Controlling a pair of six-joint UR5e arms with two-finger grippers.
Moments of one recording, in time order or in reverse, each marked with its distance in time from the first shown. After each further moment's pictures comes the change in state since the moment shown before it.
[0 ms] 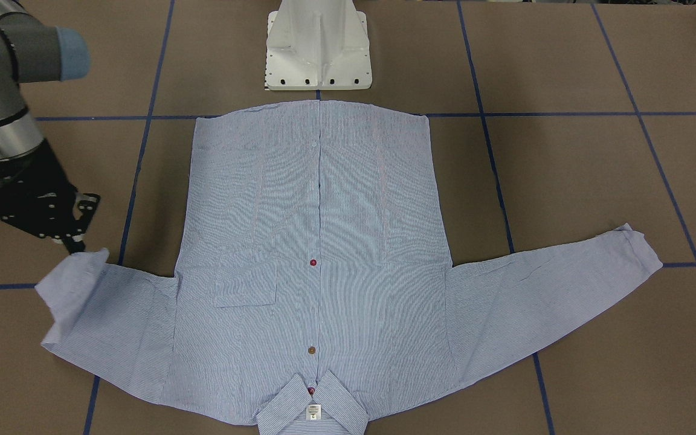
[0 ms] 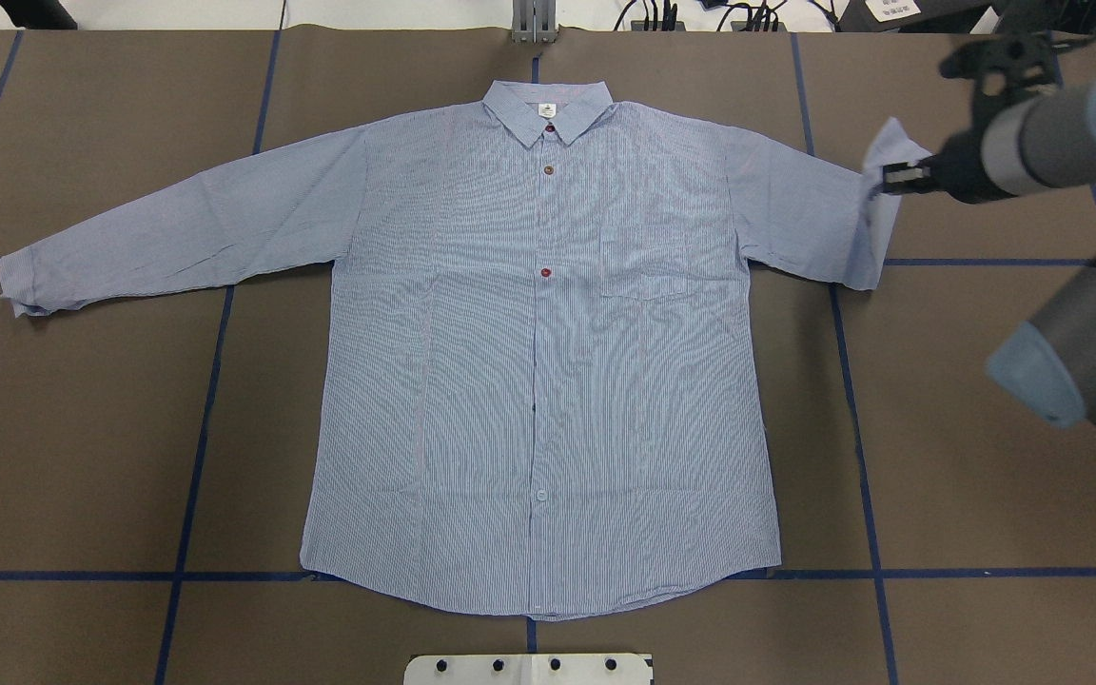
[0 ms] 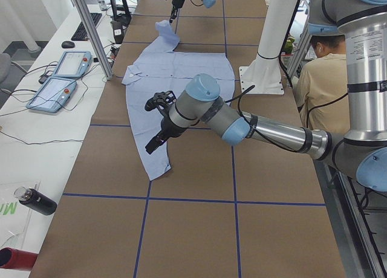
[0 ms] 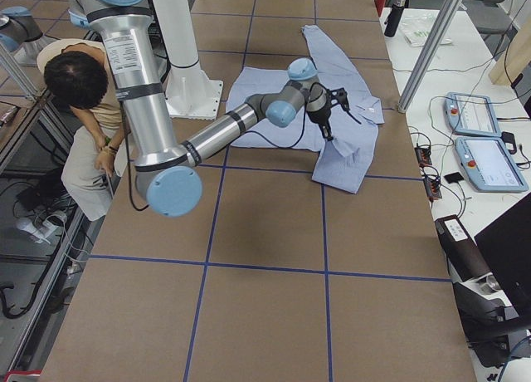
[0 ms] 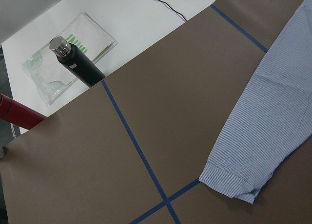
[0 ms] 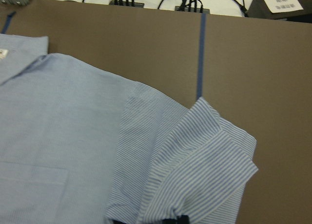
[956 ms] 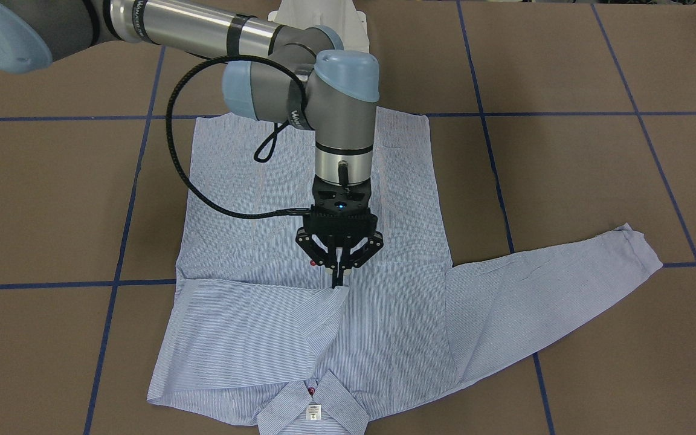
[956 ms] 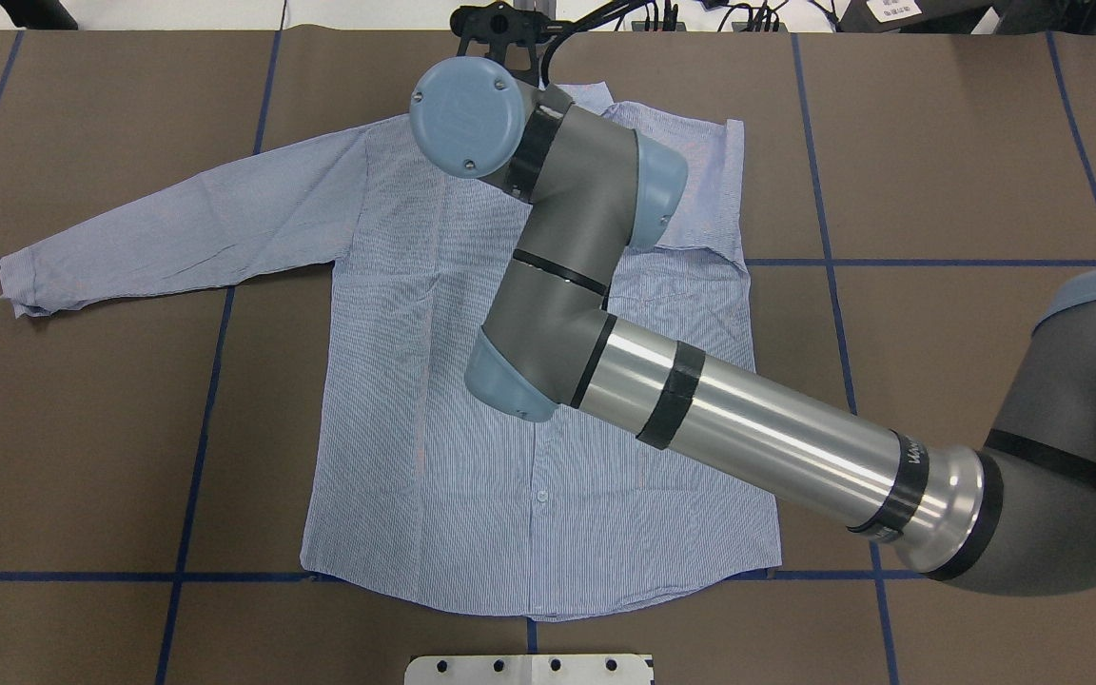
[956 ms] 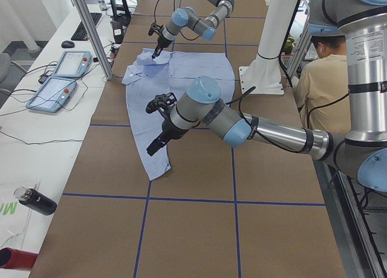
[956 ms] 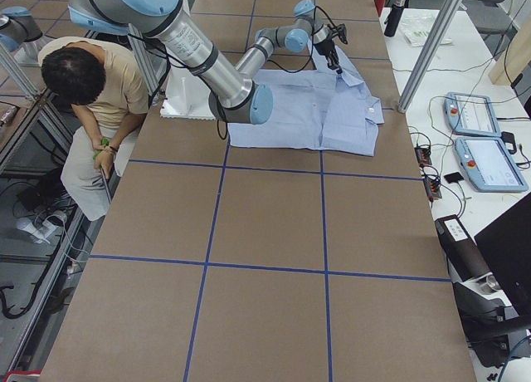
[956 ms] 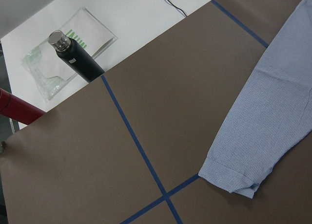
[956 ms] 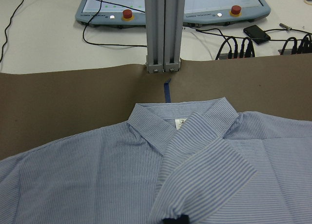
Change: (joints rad) left arm 0.000 0.006 0.003 -0.001 0.000 0.001; right arm -0.305 0.691 -0.616 -0.065 -0.455 0.357
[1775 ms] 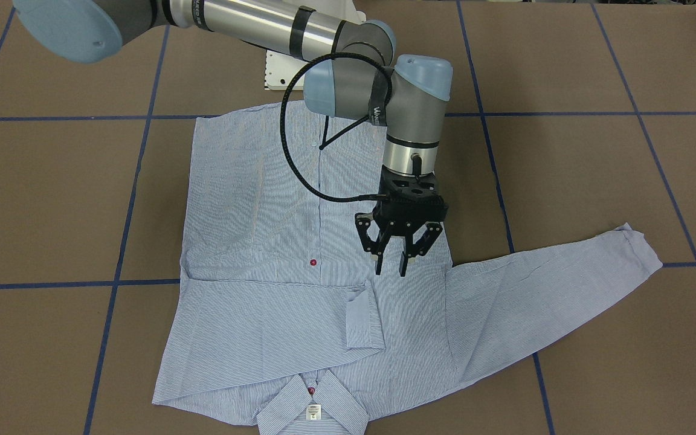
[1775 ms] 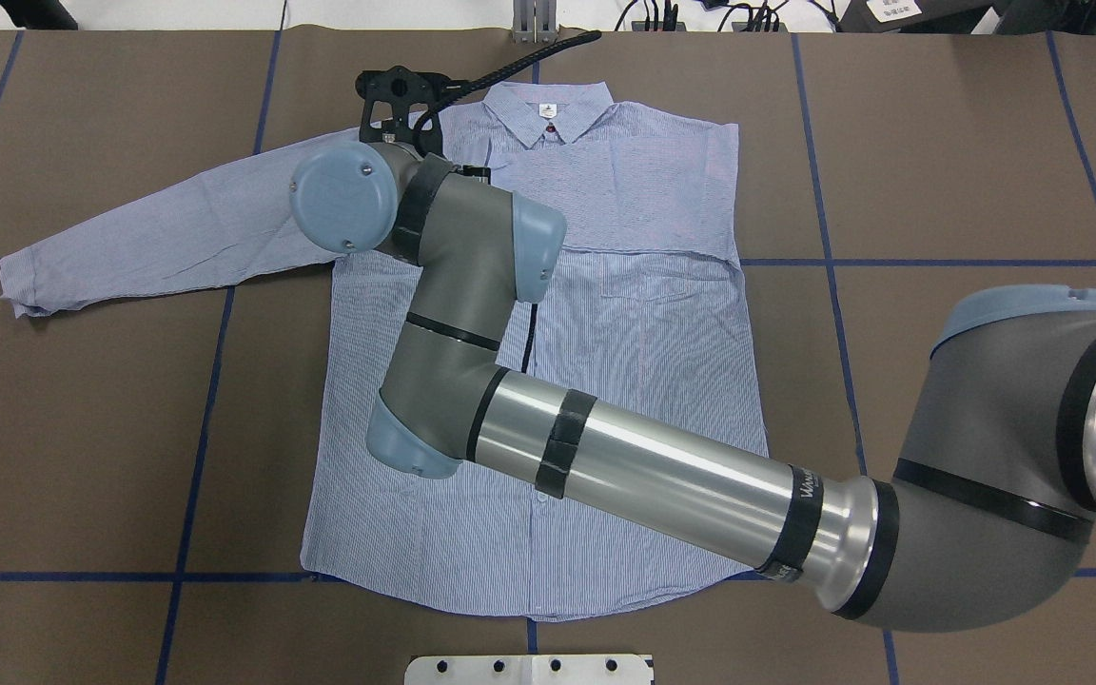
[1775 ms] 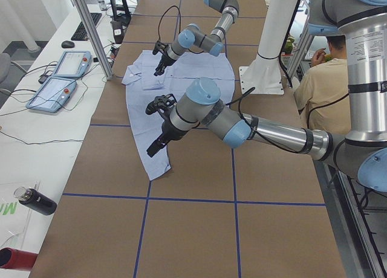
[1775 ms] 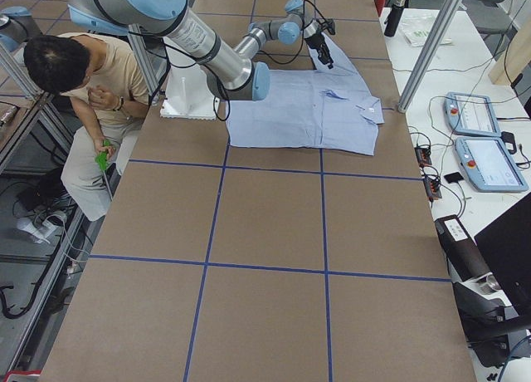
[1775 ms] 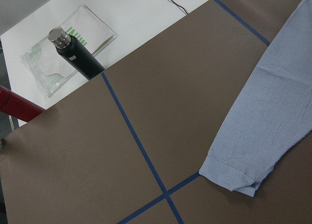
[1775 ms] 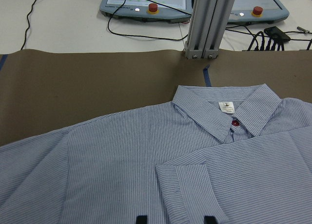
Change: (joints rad) left arm 0.001 0.000 0.006 0.000 0.000 -0.001; right arm -0.087 0.181 -0.248 0.019 -0.106 0.024
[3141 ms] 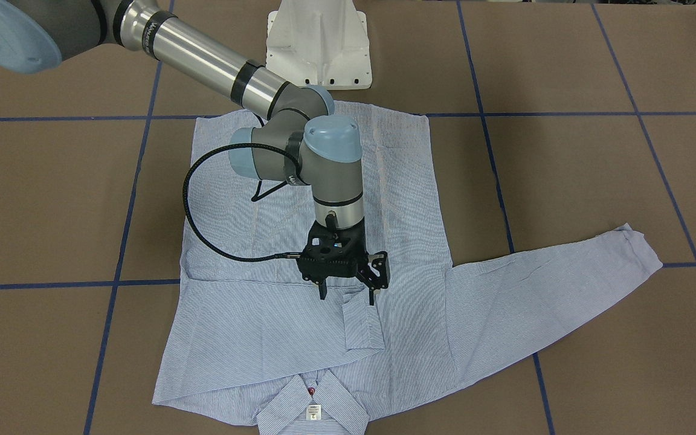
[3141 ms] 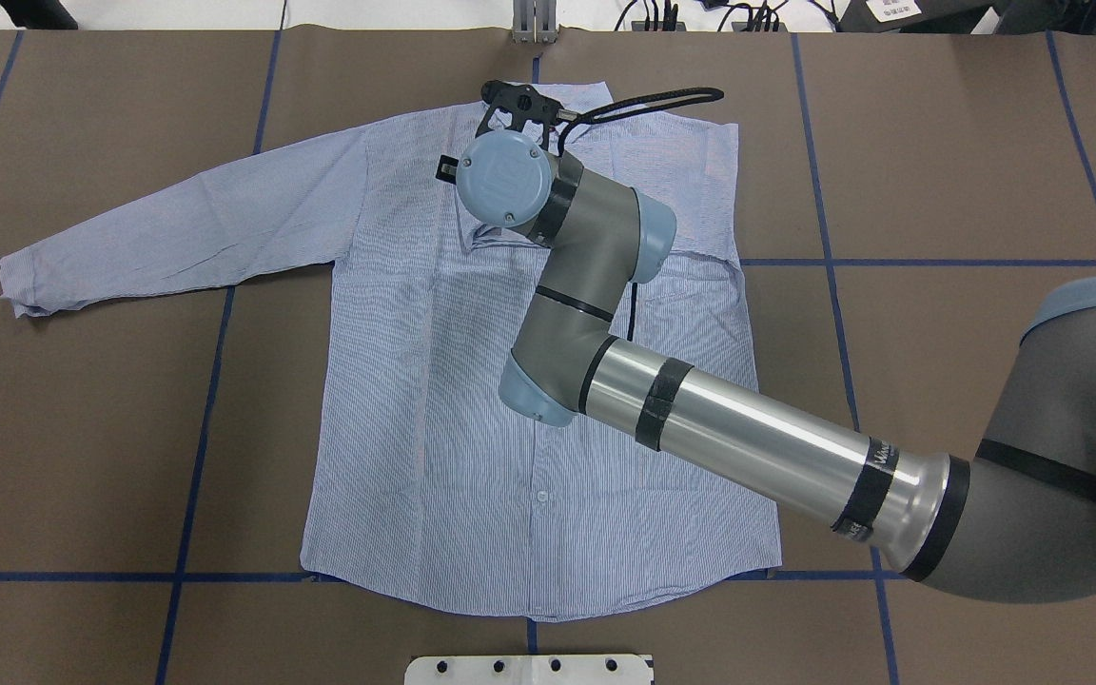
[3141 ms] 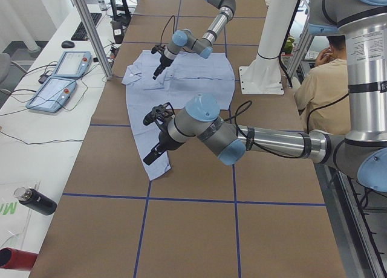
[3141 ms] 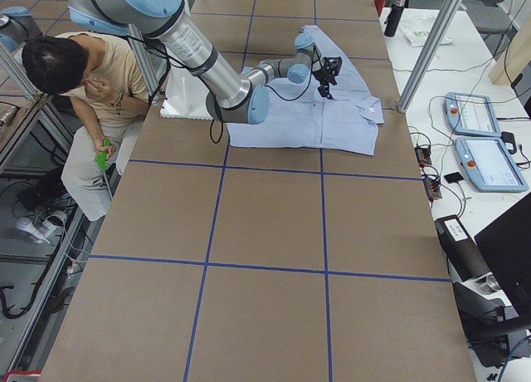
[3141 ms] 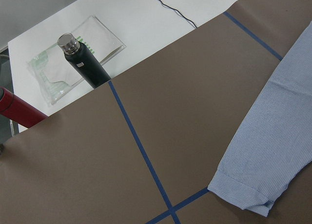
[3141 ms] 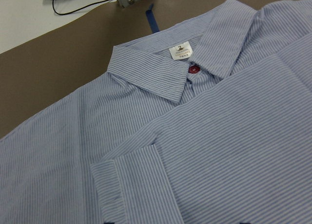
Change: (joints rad) left arm 0.000 -0.002 0.117 -0.210 -0.017 -0.102; right arm 0.056 -0.214 -0.026 0.371 0.182 0.293
